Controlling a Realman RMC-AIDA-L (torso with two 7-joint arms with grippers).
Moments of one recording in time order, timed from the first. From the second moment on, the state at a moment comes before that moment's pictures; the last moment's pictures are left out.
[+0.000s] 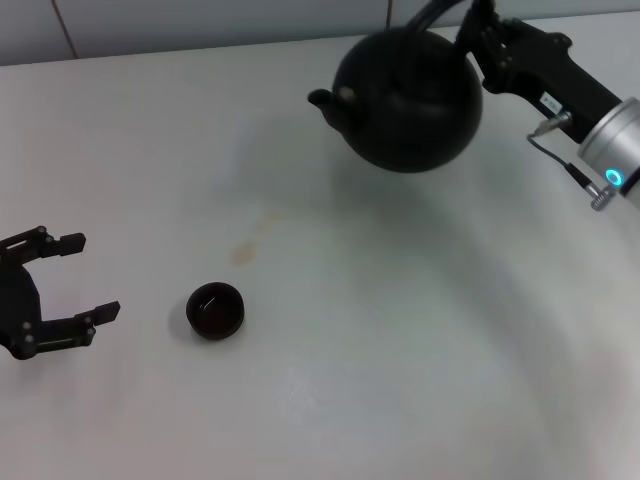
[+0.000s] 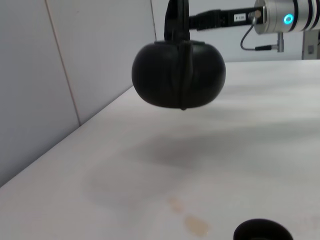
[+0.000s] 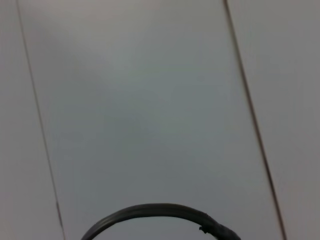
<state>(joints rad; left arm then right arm) -0.31 -2.05 0.73 0.87 2.00 1.61 -1.04 0.46 2.08 -1.16 -0.32 -0.71 -1.13 0.80</state>
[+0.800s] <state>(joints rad) -0.30 -2.05 0.73 0.87 1.99 1.67 -1.04 0.45 2.08 -1.16 -0.31 -0.72 -0.99 0.78</state>
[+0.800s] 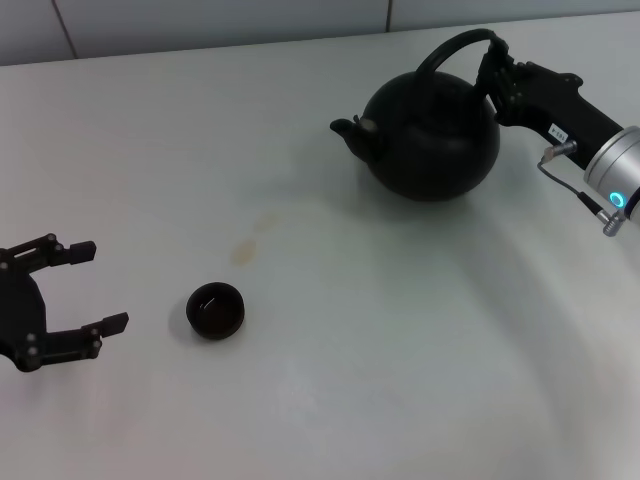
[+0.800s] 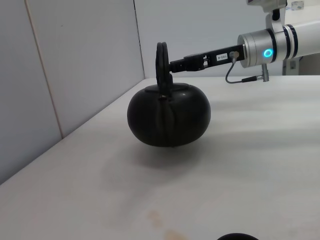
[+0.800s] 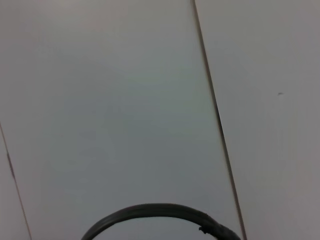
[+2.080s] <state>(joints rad) -0.27 -2.06 0.73 0.88 1.99 1.70 -1.04 0.45 2.08 -1.17 -0.28 -0.73 -0.96 0.78</state>
